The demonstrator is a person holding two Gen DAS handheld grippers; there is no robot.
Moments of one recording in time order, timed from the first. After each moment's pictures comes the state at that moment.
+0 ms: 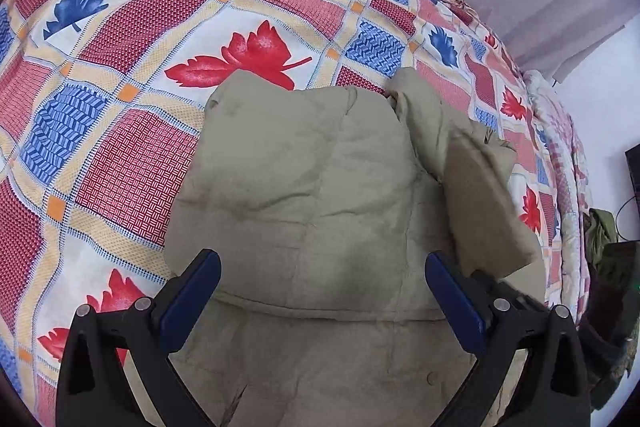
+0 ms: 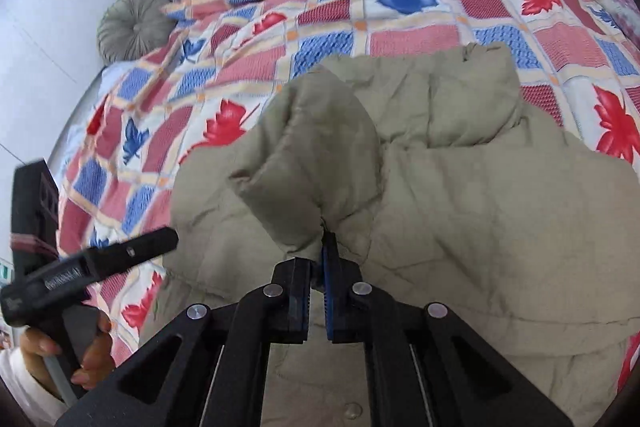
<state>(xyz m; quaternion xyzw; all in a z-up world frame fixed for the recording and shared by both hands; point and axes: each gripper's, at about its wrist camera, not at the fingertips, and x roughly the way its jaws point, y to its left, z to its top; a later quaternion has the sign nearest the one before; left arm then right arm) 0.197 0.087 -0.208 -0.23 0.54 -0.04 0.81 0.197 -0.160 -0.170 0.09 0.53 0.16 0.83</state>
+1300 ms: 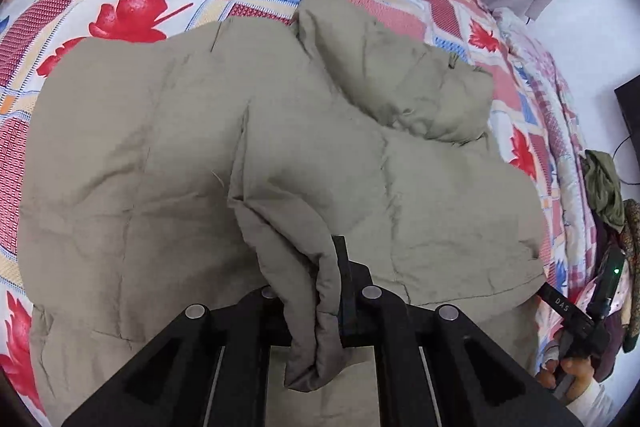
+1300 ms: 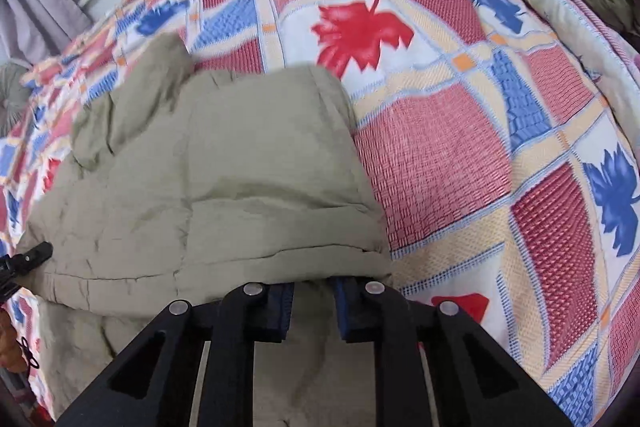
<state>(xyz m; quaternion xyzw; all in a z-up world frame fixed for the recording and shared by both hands) 0.233 -0.017 -0.256 -0.17 0.58 -0.12 0.79 0.150 -0.401 -0.211 0.12 0.55 -0.08 0.82</state>
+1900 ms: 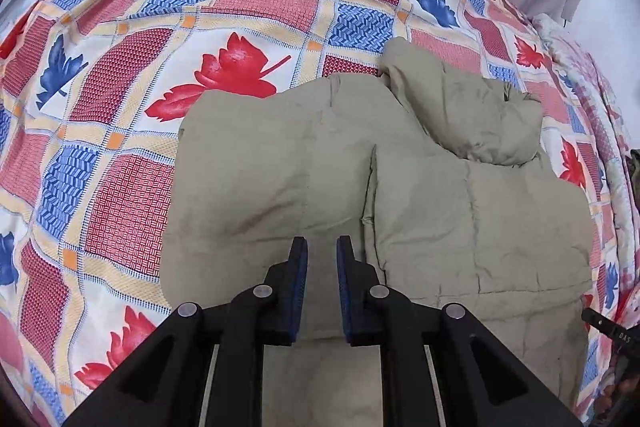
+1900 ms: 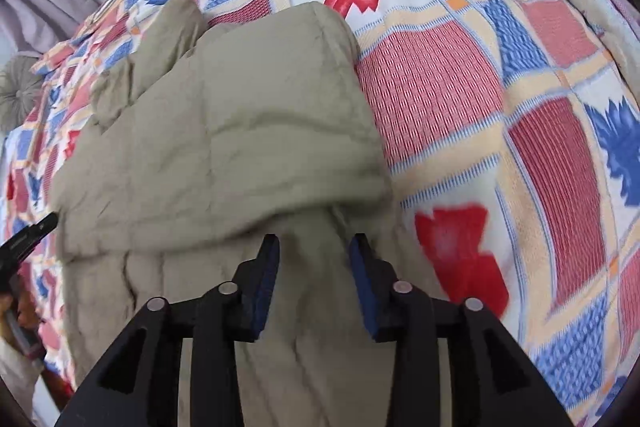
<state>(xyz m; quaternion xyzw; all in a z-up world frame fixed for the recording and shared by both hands) 0.213 0.044 -0.210 -0.10 0.55 -0.03 0.83 0.106 -0.404 -0.196 0.17 0.60 -0.03 0.78</state>
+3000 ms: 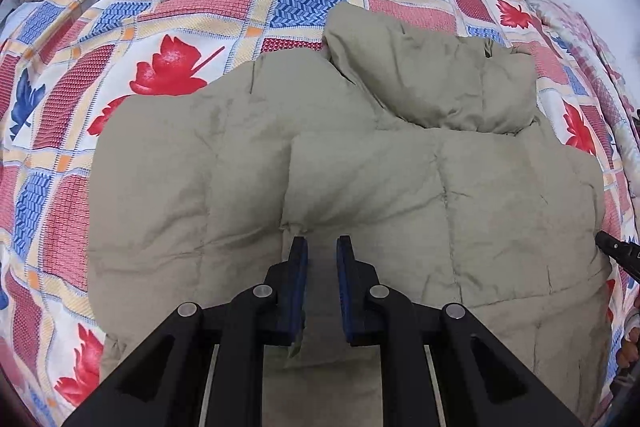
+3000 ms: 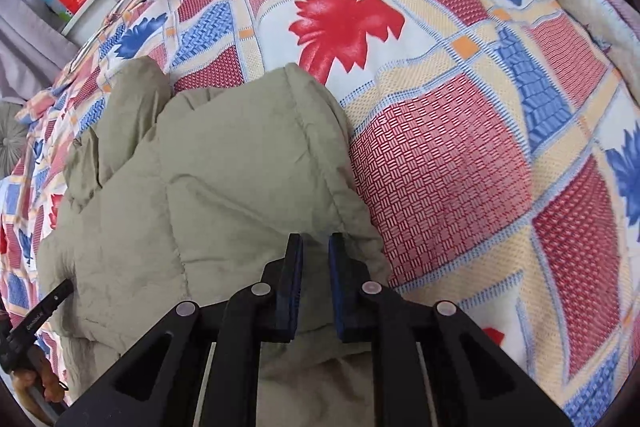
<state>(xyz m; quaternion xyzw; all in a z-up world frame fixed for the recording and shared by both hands) 0.225 -0.023 -0.242 -0.05 0.56 -0.04 0.83 0.168 -0.422 -0.210 0.18 0.54 -0.08 0.81</state>
